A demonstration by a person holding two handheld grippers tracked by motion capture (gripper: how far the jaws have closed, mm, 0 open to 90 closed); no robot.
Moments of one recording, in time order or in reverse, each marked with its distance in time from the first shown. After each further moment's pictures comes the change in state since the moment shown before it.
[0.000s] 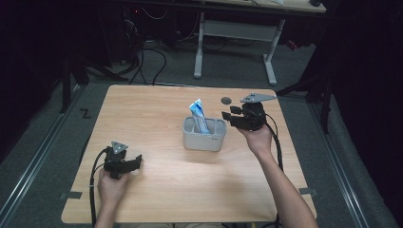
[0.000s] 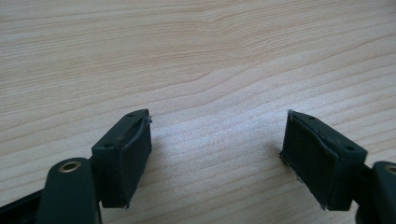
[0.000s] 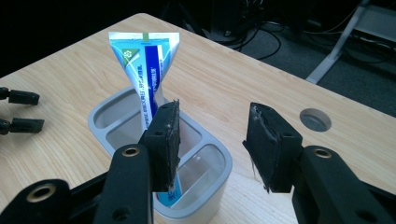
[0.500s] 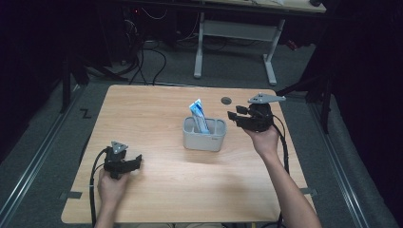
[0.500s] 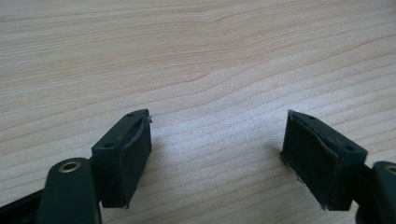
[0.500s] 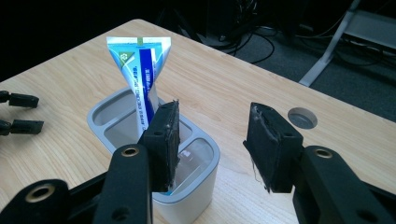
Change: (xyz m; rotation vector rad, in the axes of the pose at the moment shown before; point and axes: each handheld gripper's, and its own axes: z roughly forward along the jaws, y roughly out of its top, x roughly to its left) left arm 0.000 0.000 0.000 0.000 0.000 0.000; right arm -0.005 -0.003 -0.018 -0.020 -0.017 0.009
